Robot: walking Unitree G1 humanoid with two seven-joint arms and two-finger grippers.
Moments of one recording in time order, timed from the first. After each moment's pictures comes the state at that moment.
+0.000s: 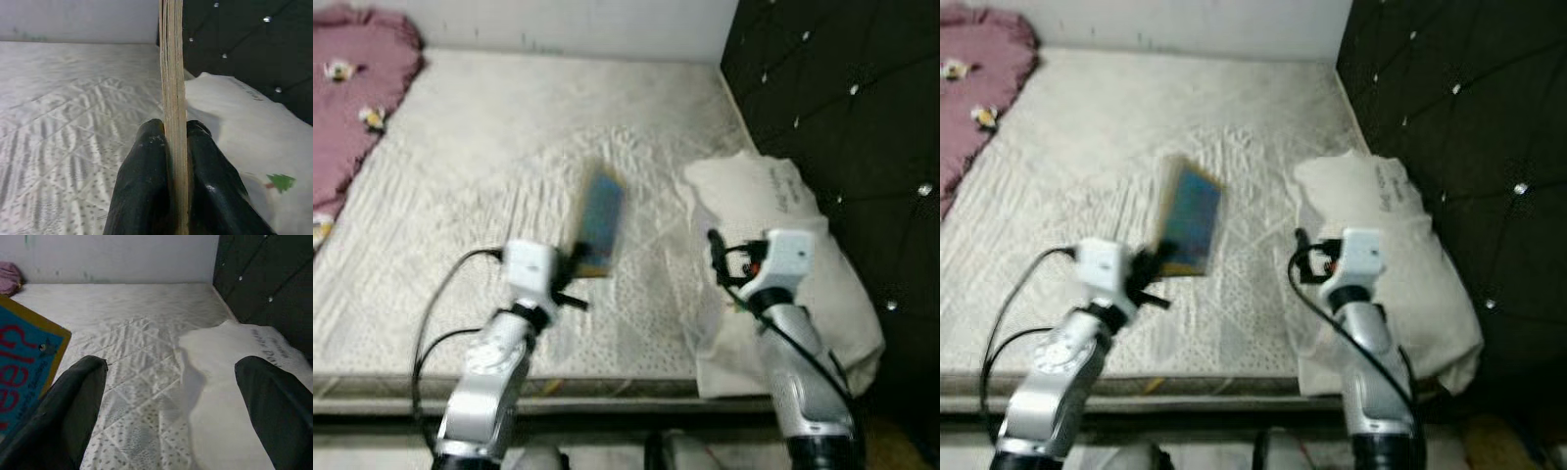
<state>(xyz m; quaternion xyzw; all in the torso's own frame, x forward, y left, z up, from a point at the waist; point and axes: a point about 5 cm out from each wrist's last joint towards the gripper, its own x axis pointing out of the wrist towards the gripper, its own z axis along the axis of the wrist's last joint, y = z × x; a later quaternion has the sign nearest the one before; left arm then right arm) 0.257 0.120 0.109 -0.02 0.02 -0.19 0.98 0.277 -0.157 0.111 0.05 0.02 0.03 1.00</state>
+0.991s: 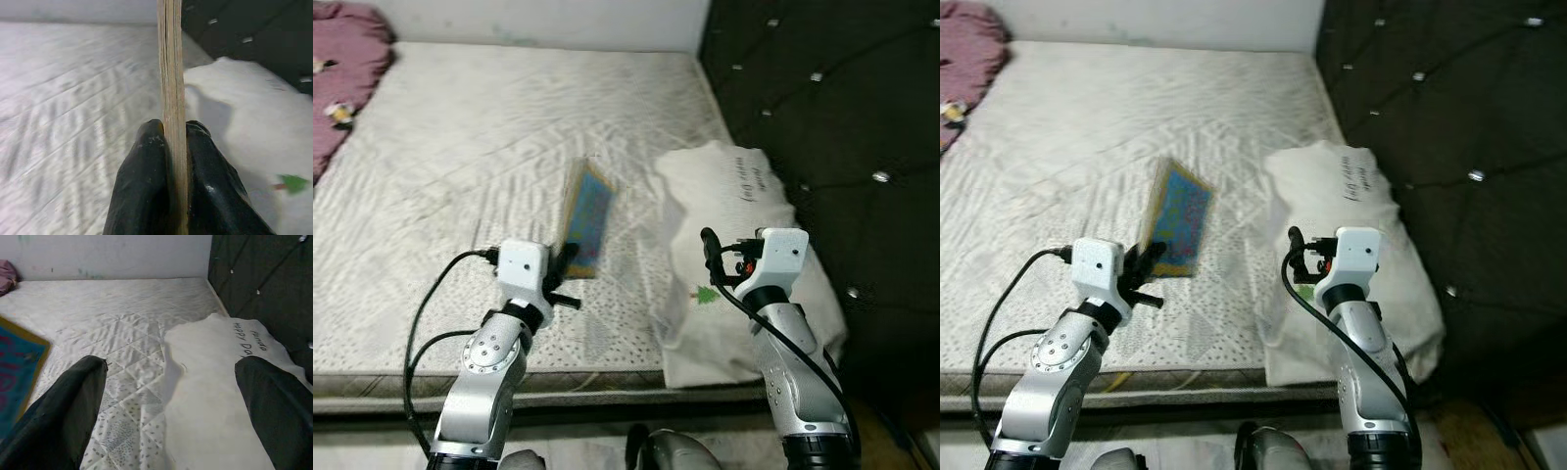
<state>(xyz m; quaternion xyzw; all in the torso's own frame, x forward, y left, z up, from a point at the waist) 0.259 0.136 0.105 -0.01 0.05 -0.12 0.99 0.278 -0.153 0.112 0.05 0.02 0.03 1.00</state>
